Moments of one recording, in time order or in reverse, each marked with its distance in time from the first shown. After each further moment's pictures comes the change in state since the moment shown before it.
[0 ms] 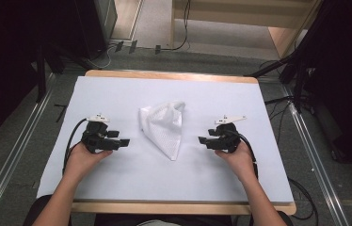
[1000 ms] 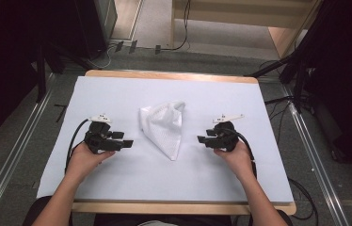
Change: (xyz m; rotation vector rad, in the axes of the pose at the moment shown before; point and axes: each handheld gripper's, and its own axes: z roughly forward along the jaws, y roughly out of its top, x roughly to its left) left arm -0.007 0.003 0.002 -0.012 -0.079 0.010; right arm 0.000 0.005 0.006 0.022 0.009 0.018
